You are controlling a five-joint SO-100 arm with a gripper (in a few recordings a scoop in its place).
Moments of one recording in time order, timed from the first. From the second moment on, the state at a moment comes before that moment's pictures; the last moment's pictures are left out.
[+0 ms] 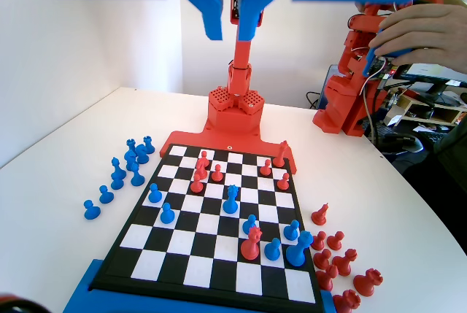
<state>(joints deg) 1.1 173.8 124.5 91.1 -98.1</state>
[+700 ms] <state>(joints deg) 0.4 174.9 125.2 91.1 -98.1</state>
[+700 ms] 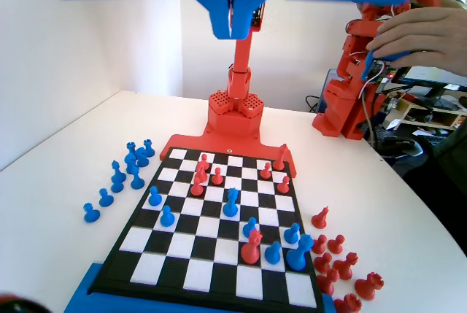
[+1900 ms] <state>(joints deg) 5.1 123.9 100.2 95.8 -97.6</state>
